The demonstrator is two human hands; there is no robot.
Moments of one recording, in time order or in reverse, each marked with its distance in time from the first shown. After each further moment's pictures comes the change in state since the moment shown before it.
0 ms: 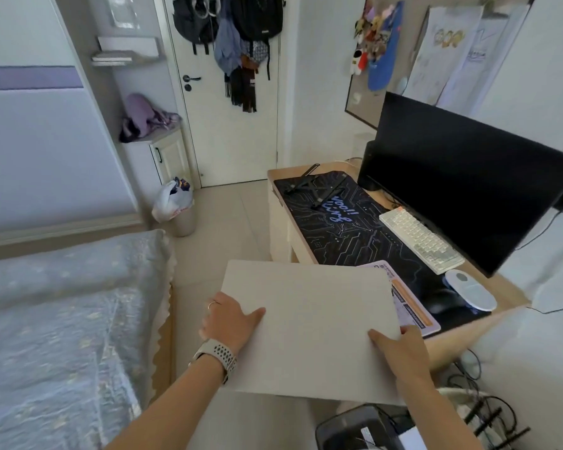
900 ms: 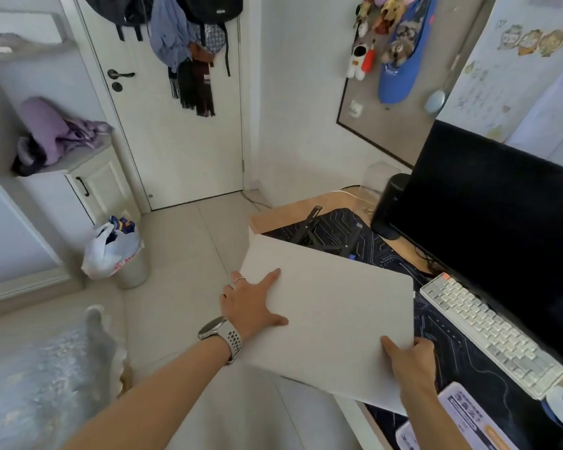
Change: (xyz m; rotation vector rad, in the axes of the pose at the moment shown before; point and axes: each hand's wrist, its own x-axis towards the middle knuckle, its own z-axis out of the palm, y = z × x) left_hand 0.441 0.202 -0.013 0.354 -0.195 0.533; right_hand 0.308 -0.183 0.212 0.059 0.305 0.203
